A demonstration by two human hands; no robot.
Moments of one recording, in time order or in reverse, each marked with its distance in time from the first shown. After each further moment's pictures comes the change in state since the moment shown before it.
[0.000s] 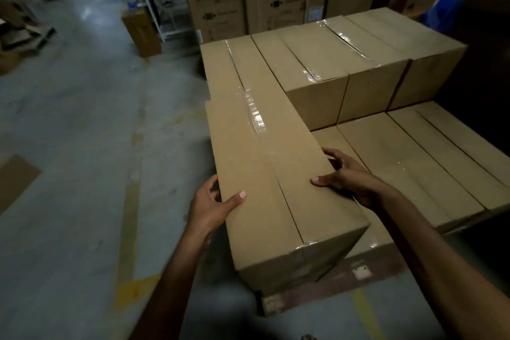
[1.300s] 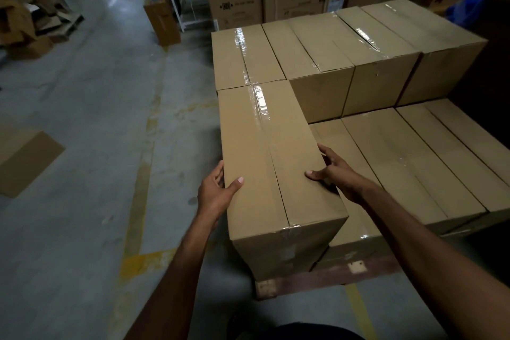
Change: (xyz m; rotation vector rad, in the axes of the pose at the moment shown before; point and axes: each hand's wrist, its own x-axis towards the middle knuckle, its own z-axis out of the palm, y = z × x) left_hand 0.001 -0.048 0.049 0.035 0.157 0.047; right_hand 0.026 0.056 -0.015 -0.019 -0.081 -0.066
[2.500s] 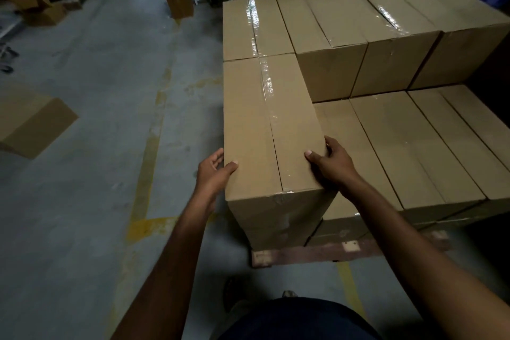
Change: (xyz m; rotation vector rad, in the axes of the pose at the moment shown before) left_hand -0.045 -0.003 0.001 -0.106 0.088 -0.161; right_hand -0.037 0.023 0.025 -0.211 0.277 -0.093
